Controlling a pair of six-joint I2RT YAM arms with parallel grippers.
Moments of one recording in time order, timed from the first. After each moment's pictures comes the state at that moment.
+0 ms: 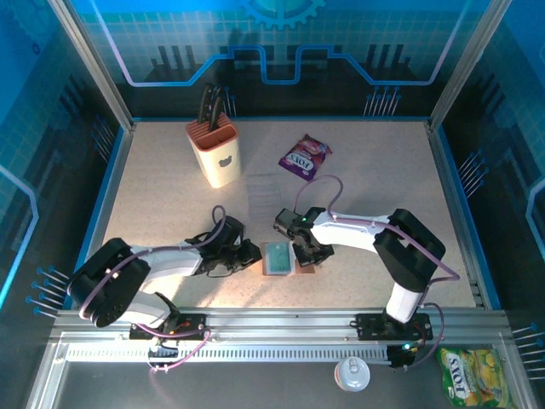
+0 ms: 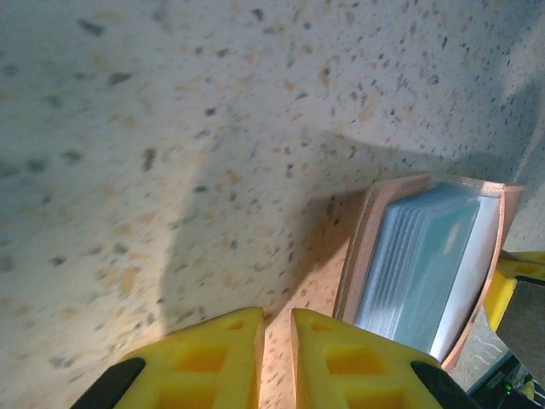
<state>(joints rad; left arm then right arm) -0.63 1.40 0.43 0.03 0.30 -1.10 0.89 1.76 1.06 -0.90 0.19 0.66</state>
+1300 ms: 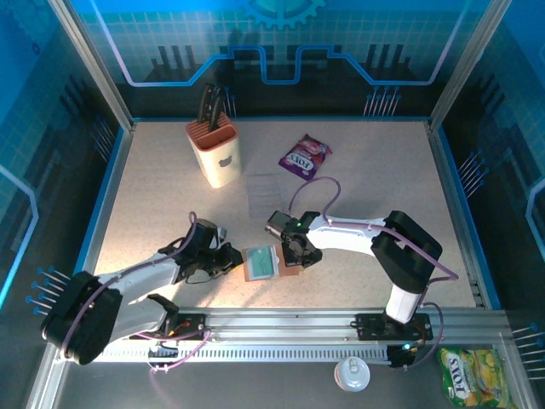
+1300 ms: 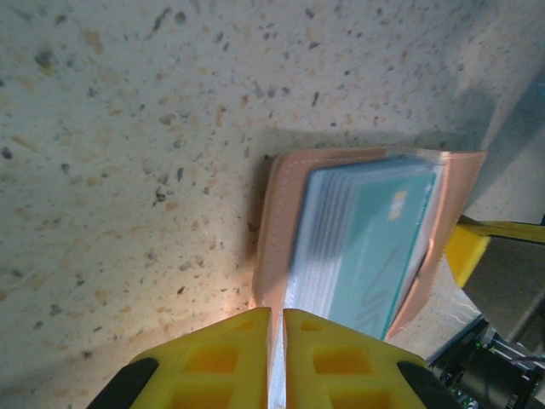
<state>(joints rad) -0.46 1.18 0.32 -0.10 0.47 -1.01 0.94 1.76 1.06 -0.78 0.12 0.83</state>
